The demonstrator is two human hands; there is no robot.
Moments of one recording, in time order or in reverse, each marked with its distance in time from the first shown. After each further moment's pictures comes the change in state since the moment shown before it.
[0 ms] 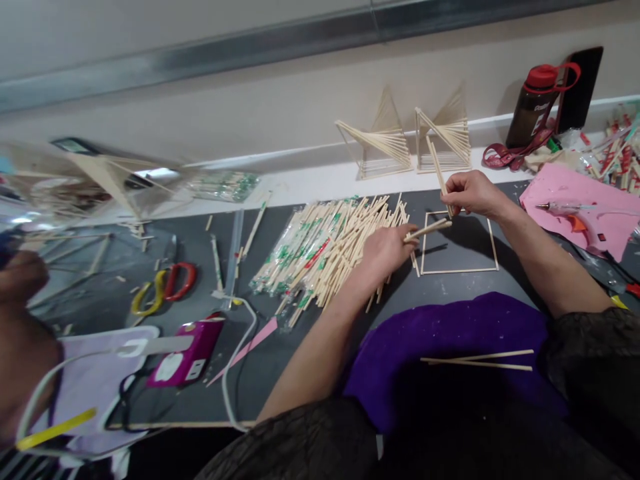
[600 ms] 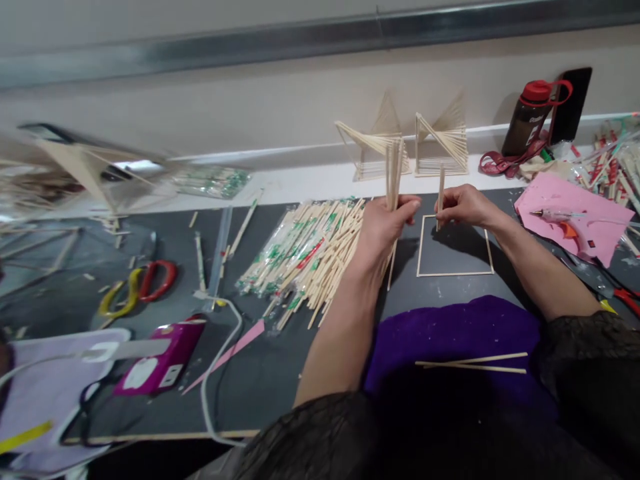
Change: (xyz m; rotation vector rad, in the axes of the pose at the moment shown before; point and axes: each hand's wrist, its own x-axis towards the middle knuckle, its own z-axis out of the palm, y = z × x) left_hand 0.022 0.017 -0.012 -1.104 0.309 -0.009; right_hand 0.001 0.010 0.004 0.007 -0.182 -0.002
